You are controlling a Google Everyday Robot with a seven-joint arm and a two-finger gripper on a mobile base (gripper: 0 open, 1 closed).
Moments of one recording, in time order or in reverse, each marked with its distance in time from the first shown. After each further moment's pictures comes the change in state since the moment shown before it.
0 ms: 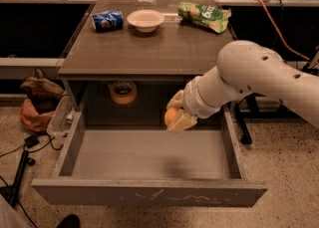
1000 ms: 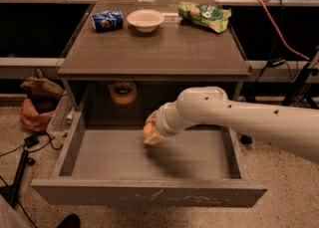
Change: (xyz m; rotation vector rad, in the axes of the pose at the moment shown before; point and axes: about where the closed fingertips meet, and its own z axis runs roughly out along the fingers) arm 0.008 -0.004 0.144 0.059 -0.022 0.022
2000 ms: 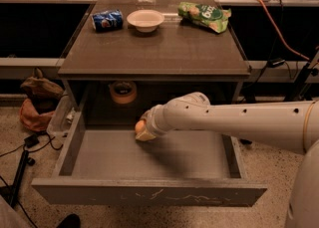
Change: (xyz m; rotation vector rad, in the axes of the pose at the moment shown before) arm -0.001 -0.024 0.061 0.095 0.000 0.076
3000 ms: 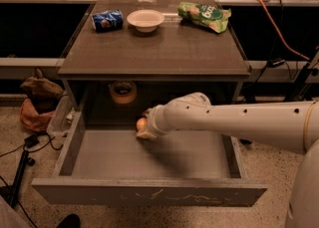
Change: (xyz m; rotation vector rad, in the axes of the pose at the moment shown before) arm 0.000 0.000 0.000 0.000 0.000 0.000
